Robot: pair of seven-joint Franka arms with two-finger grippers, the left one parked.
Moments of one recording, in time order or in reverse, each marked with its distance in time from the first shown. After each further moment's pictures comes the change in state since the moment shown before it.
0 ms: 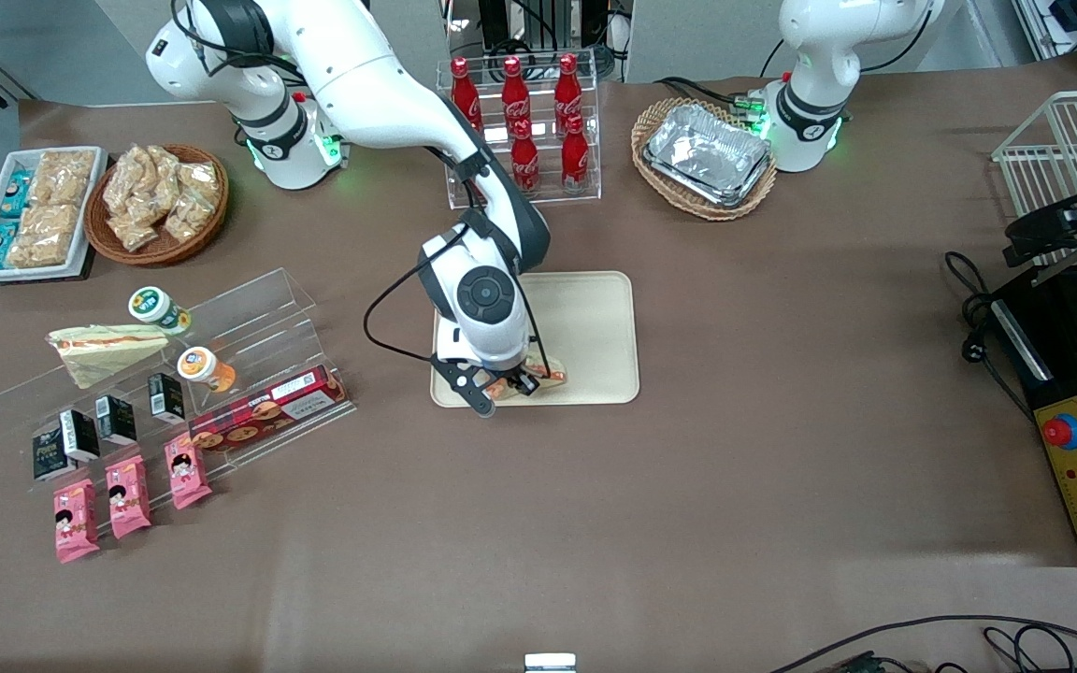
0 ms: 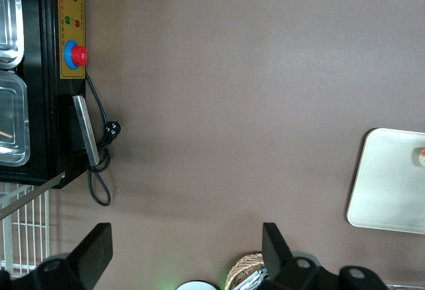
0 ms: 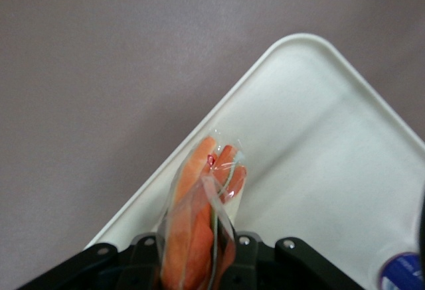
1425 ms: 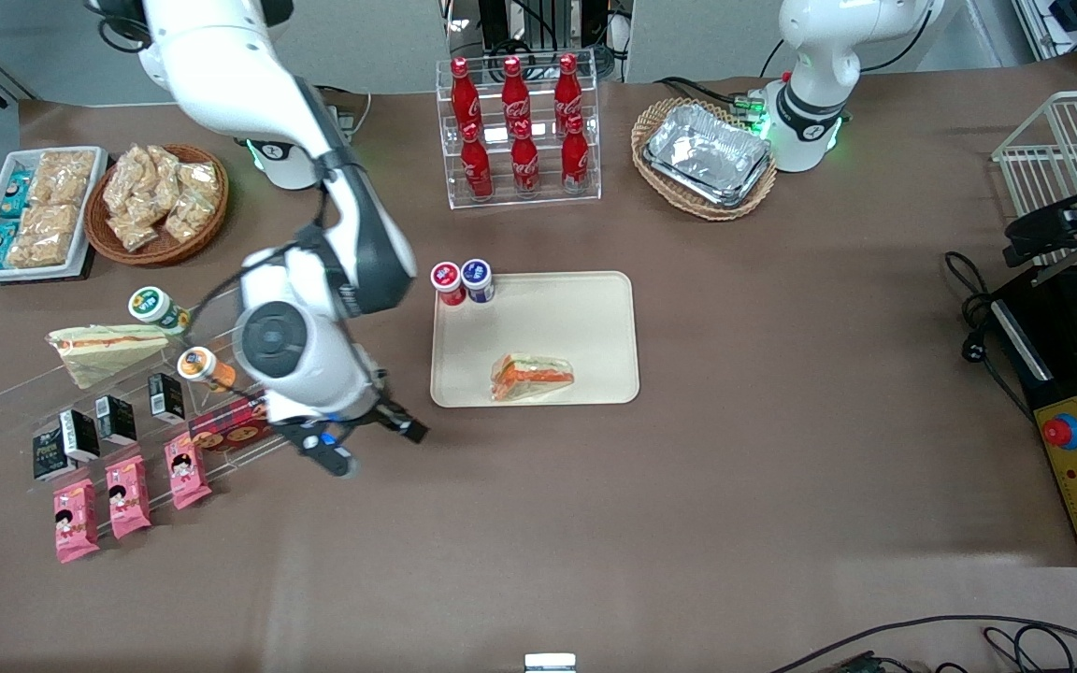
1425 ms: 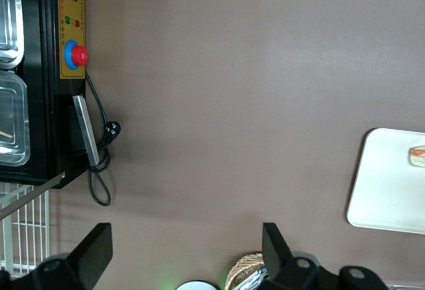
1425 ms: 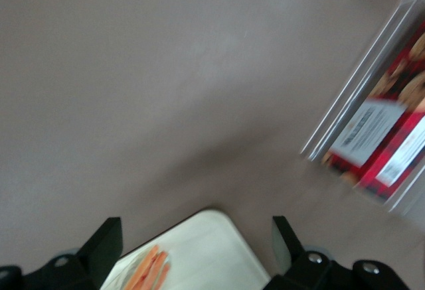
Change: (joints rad) arm -0.284 -0.224 -0.041 0.028 -0.079 -0.229 -0.518
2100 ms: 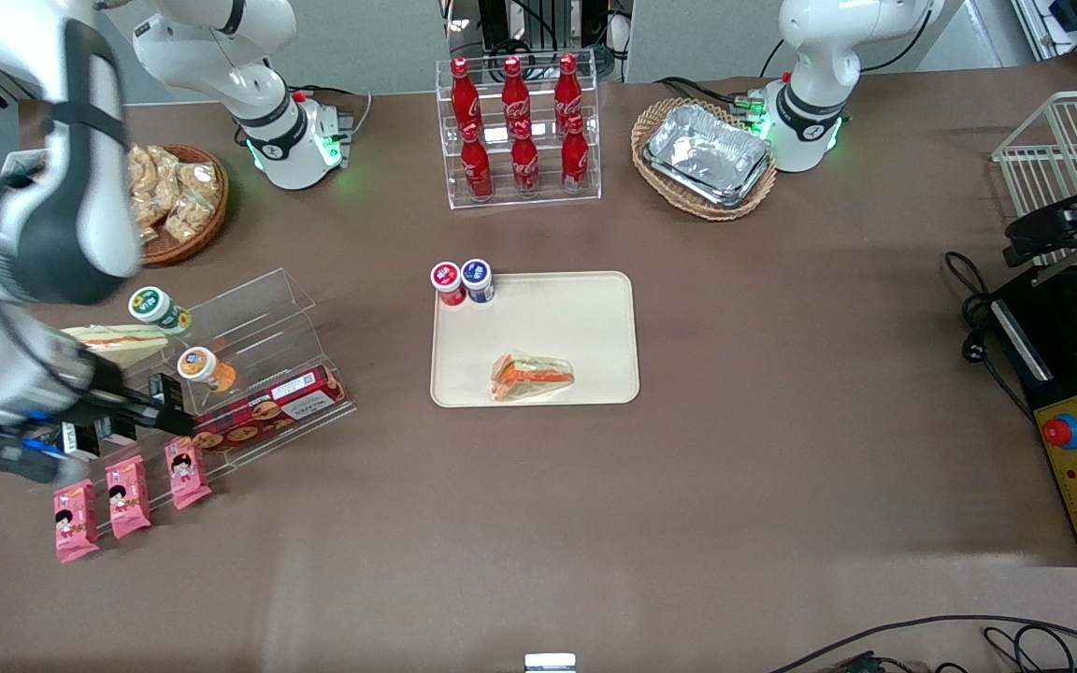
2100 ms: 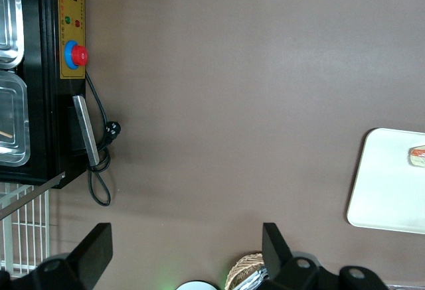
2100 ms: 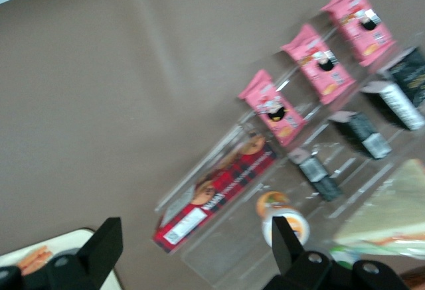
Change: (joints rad) arm -0.329 -0.230 -0.036 0.004 -0.105 -0.205 -0.551
